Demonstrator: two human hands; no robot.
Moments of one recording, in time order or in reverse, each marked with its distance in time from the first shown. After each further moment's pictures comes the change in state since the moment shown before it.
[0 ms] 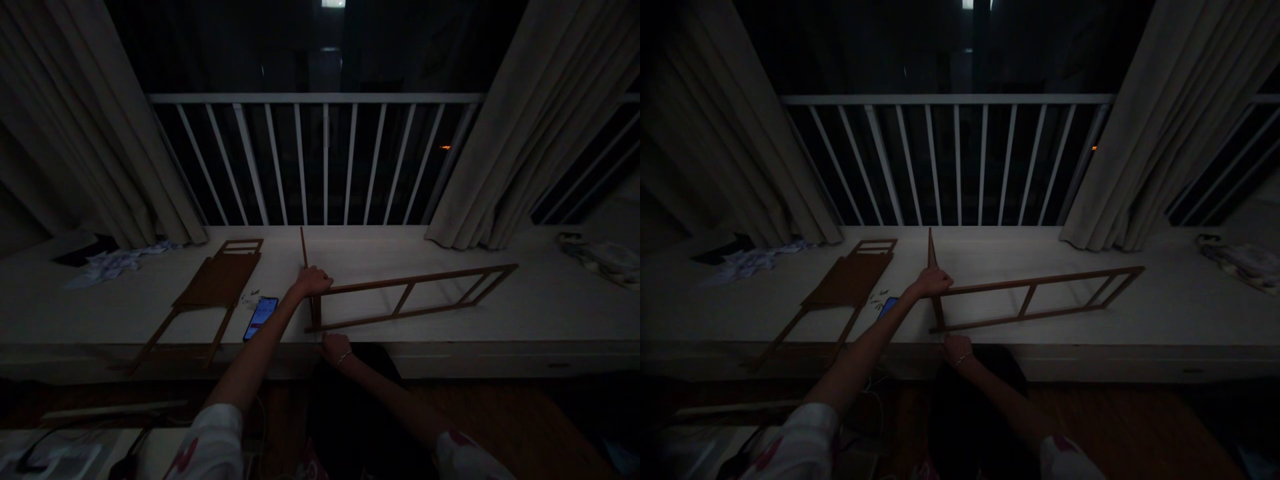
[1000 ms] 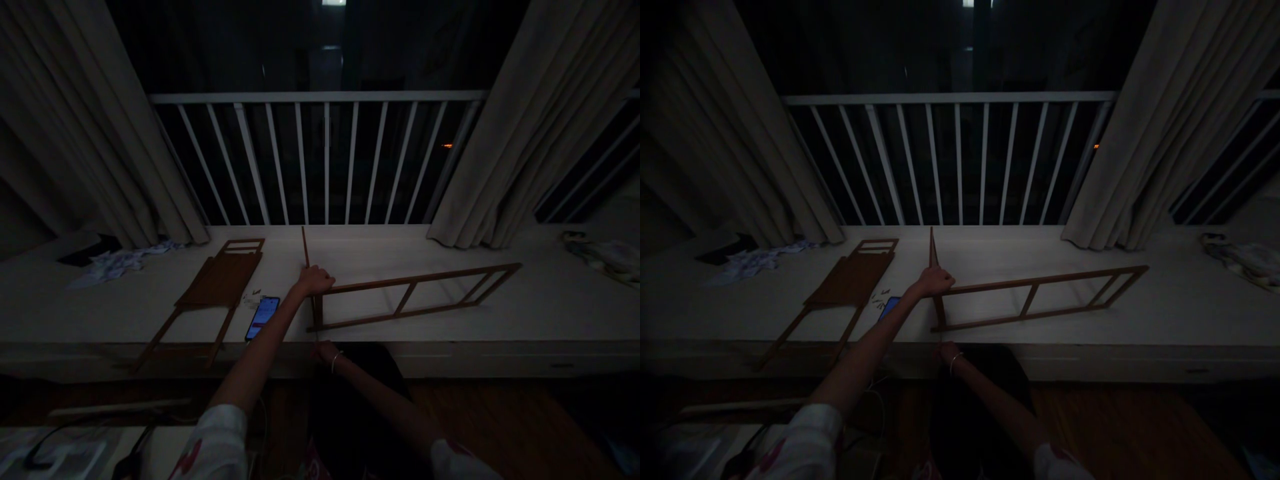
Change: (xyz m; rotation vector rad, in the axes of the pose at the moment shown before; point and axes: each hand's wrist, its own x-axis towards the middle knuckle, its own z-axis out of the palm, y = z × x) left_hand 0.002 -0.003 0.003 -0.015 0.022 0.023; right_hand 0.033 -0.011 0.056 0.794 -0.227 0.075
